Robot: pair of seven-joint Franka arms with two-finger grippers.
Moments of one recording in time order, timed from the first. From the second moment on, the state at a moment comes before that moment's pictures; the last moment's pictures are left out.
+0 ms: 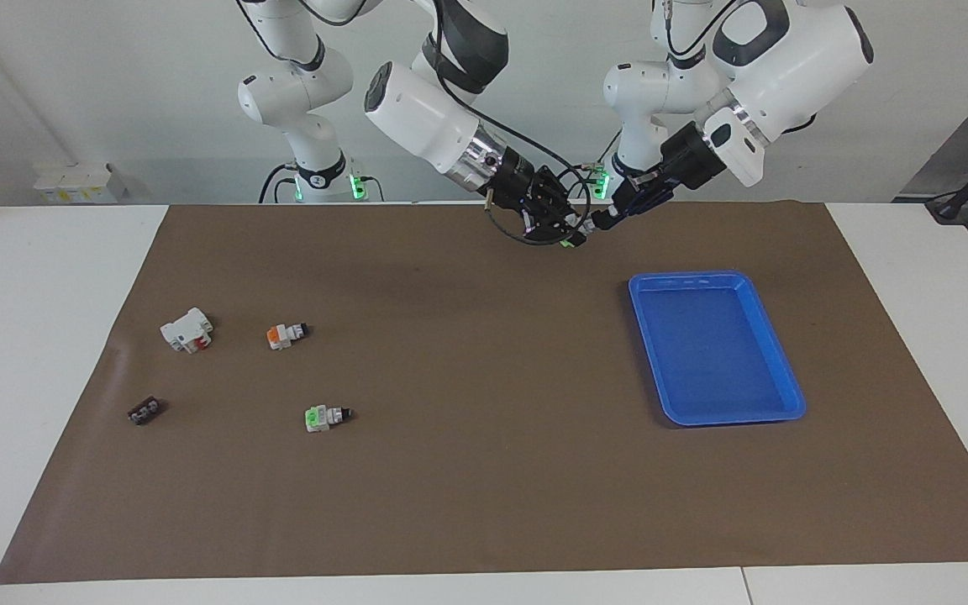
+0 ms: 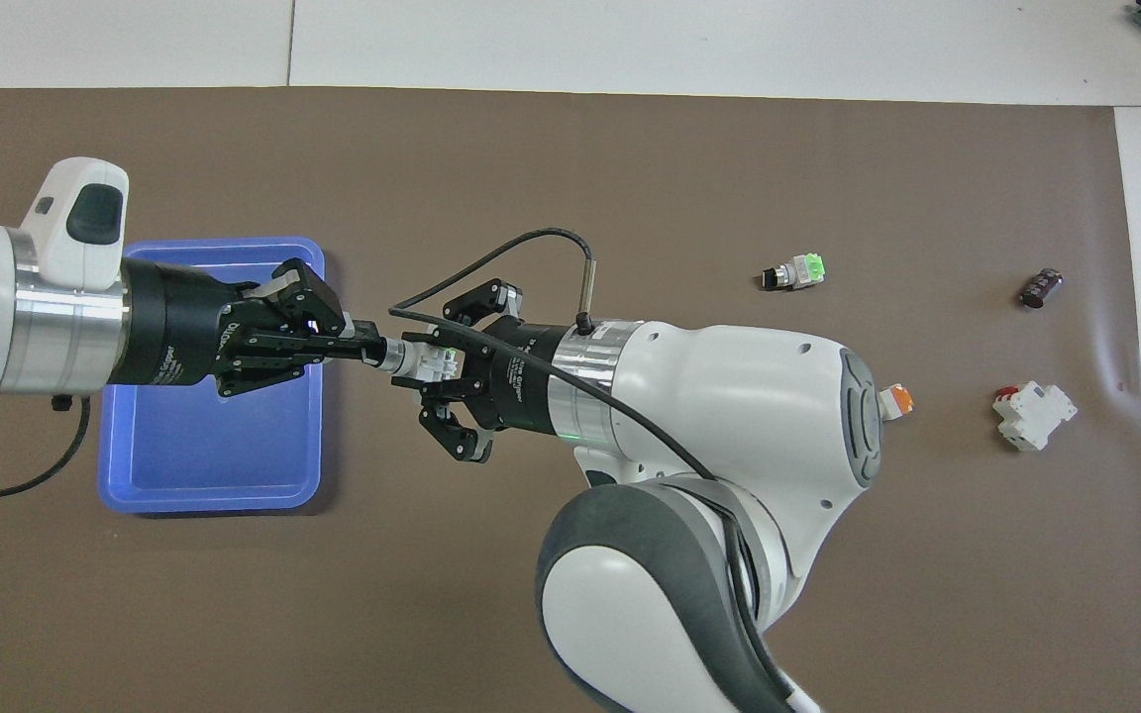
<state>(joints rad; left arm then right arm) -0.12 -0.13 -0.11 -1.87 -0.74 1.88 -0.45 0.60 0.13 0.07 -1.82 1.00 2.51 1.76</state>
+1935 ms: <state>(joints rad) -0.13 -0.16 -0.12 -1.85 -0.60 1.78 0.92 0.62 0.14 0.09 -1.82 1.00 2.50 1.76</state>
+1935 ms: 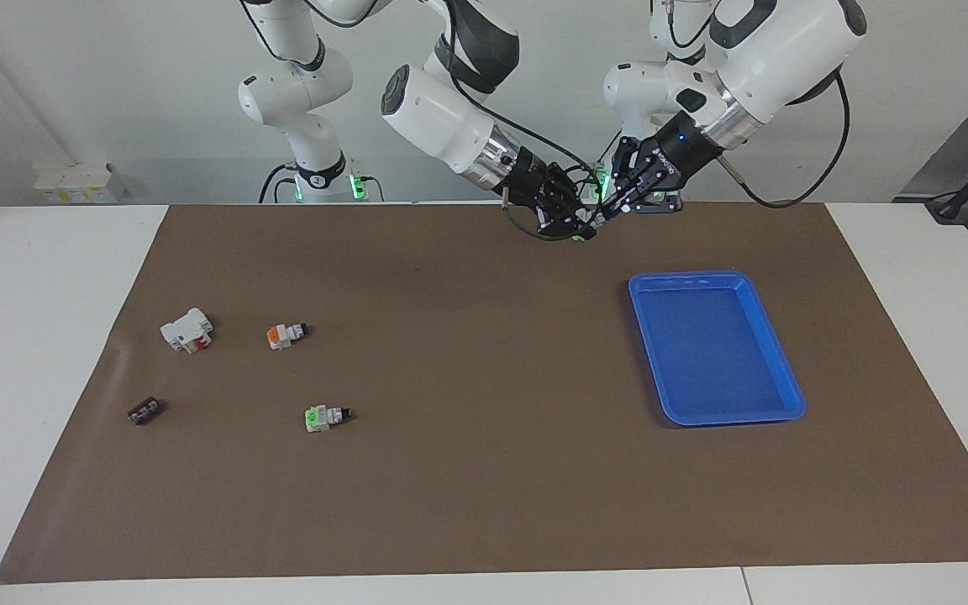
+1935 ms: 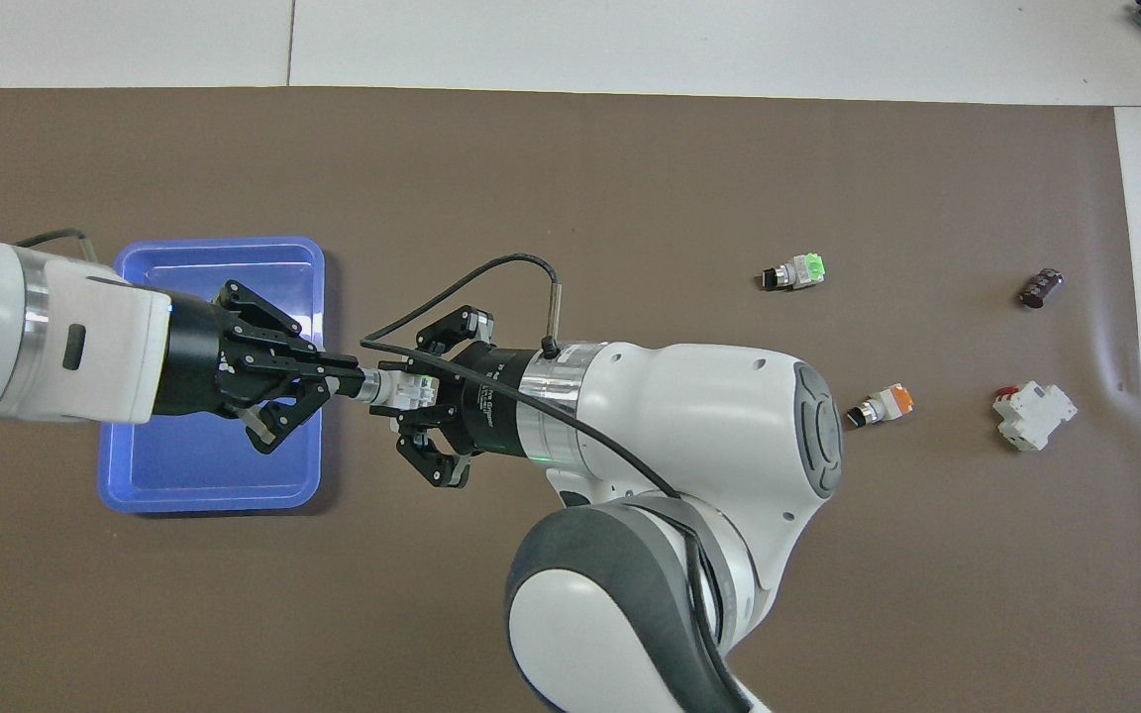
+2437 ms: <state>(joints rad) -0.11 -0.16 -0.10 -1.86 -0.54 1.73 0.96 0.59 0.11 0.06 -1.80 1.00 2.52 1.76</state>
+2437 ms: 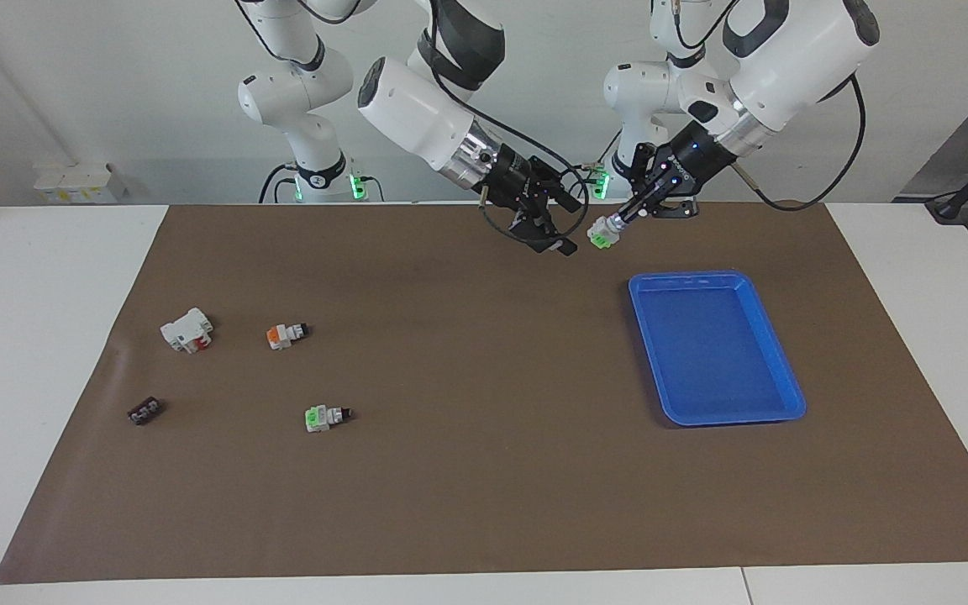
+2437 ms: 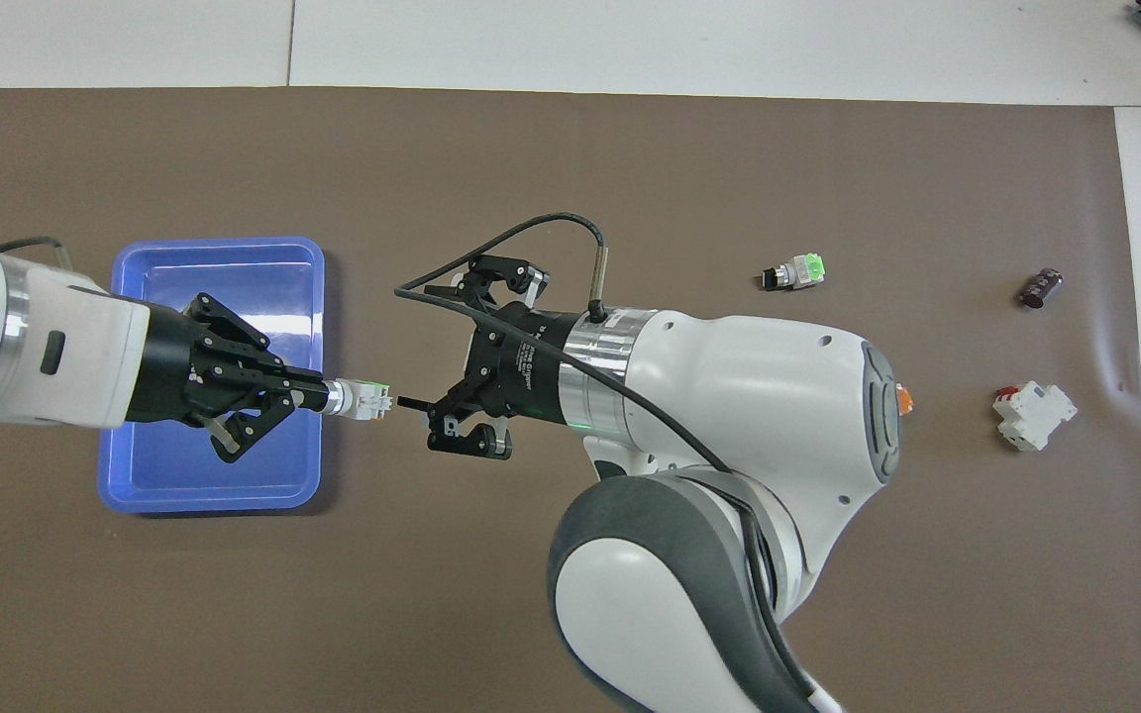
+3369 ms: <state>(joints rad) -0.08 -0.27 -0.10 -2.14 -0.11 1.89 1.12 0.21 0.03 0.05 -1.81 0.35 2.12 1.00</state>
